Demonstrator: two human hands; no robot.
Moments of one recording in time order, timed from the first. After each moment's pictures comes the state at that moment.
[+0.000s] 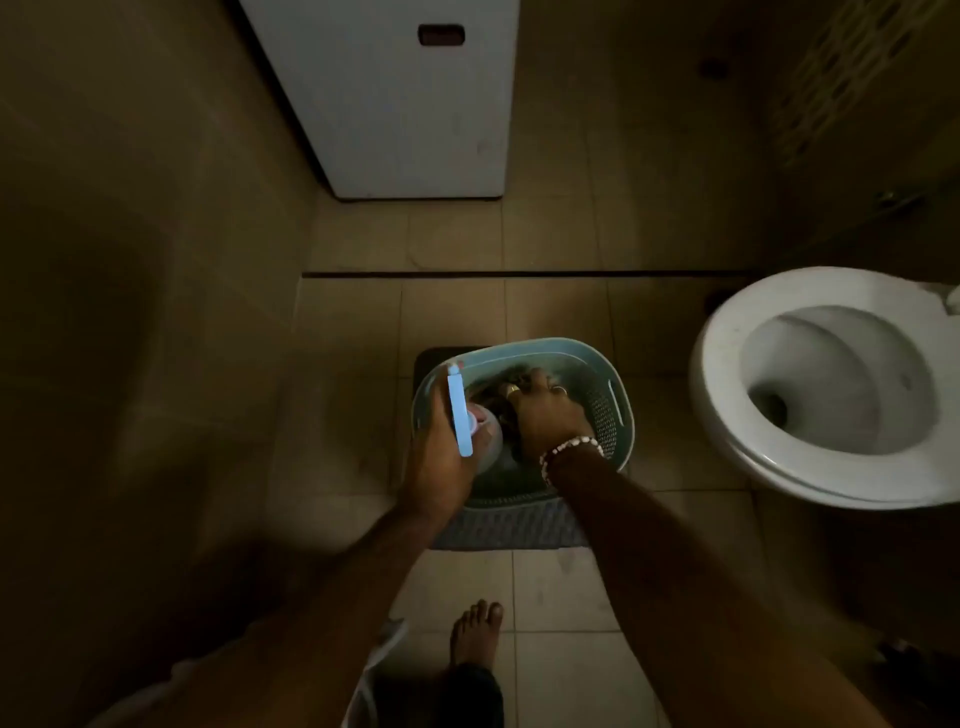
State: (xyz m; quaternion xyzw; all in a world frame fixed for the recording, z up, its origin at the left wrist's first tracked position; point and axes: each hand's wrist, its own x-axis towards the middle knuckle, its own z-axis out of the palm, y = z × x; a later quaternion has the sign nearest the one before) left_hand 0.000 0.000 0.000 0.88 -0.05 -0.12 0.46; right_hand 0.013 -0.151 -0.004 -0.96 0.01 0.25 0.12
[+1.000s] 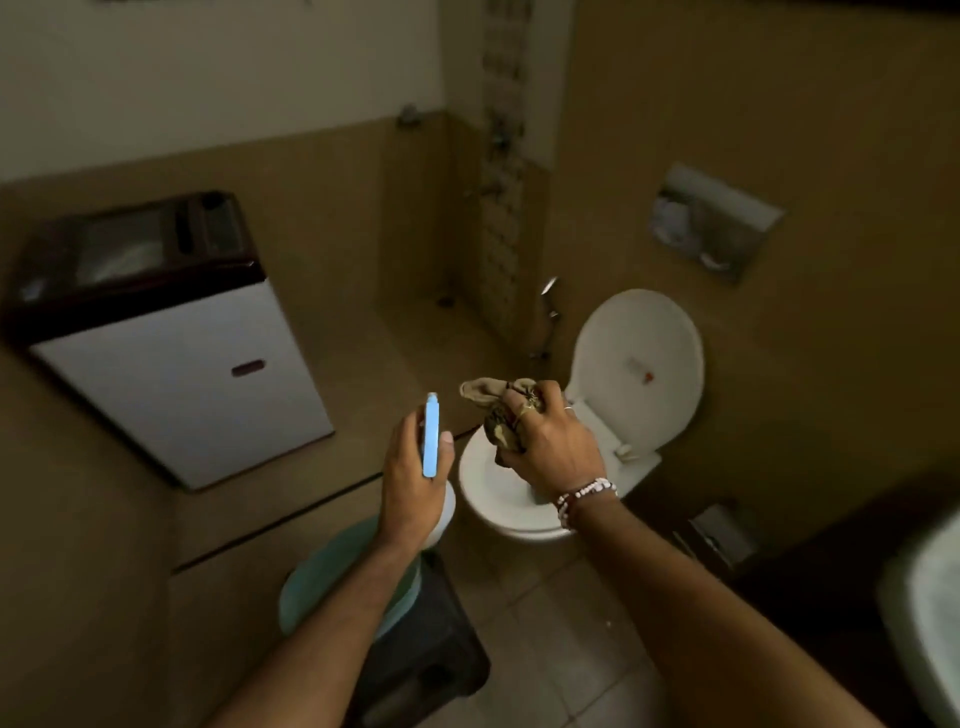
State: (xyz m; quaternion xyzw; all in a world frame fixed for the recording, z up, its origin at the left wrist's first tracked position) left_hand -0.094 -0.190 0.355 0.80 -0.31 0.00 0.51; right_hand -0.196 -0.345 0.378 -0.95 0.25 -0.15 0.12
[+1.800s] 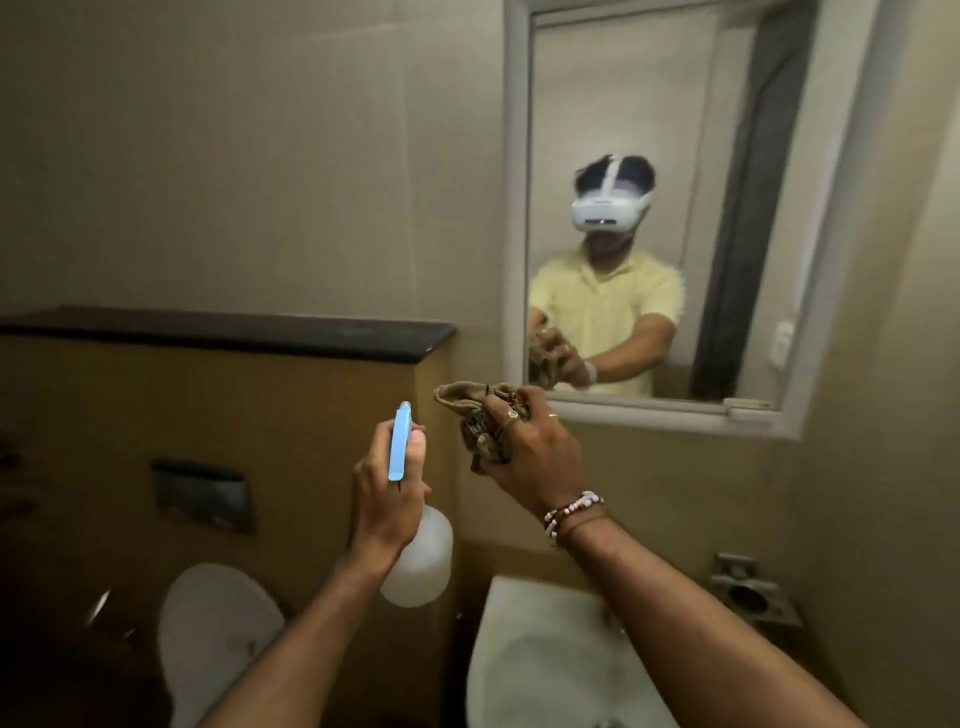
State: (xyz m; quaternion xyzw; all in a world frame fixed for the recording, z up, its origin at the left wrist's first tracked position) left_hand -0.473 -0.533 0.606 0.51 -0.60 -0.09 0.61; right_hand -0.652 -0.572 0.621 -0.76 0.49 -0.40 -0.13
